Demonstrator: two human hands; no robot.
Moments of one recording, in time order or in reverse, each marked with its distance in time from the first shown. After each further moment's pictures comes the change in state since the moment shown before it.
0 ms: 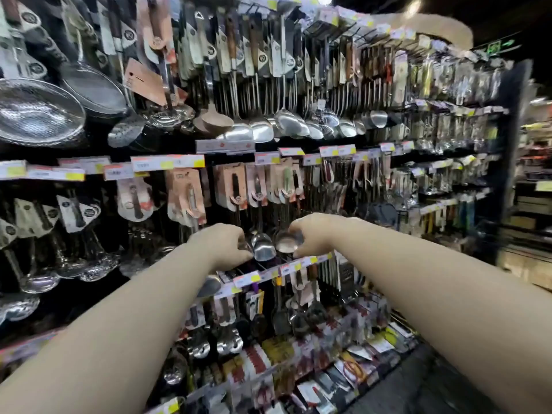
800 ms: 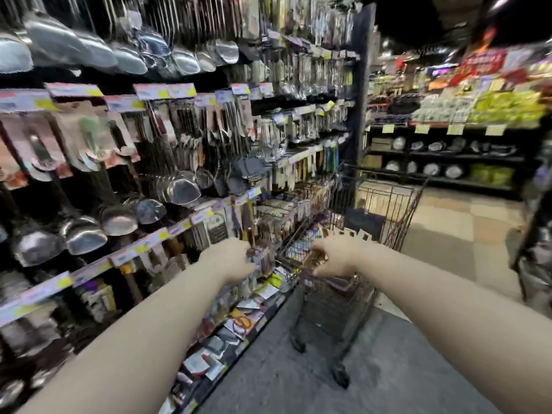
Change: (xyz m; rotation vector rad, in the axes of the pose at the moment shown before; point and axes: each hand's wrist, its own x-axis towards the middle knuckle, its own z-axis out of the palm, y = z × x) left_hand 0.139 0.341 0.163 -0.049 -0.216 0.363; right_hand -0.139 0.341 0.135 0.097 -0.214 0.493
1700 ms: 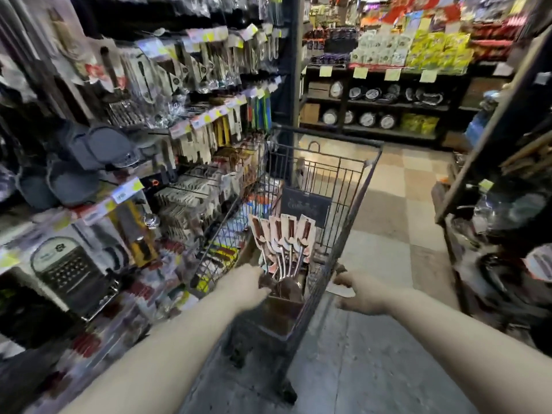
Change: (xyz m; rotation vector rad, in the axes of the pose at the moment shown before) left_hand 0.373 0.177 0.162 -0.168 -0.280 0.262; right_hand 0.208 0.311 0.093 0.294 -0.239 0.359
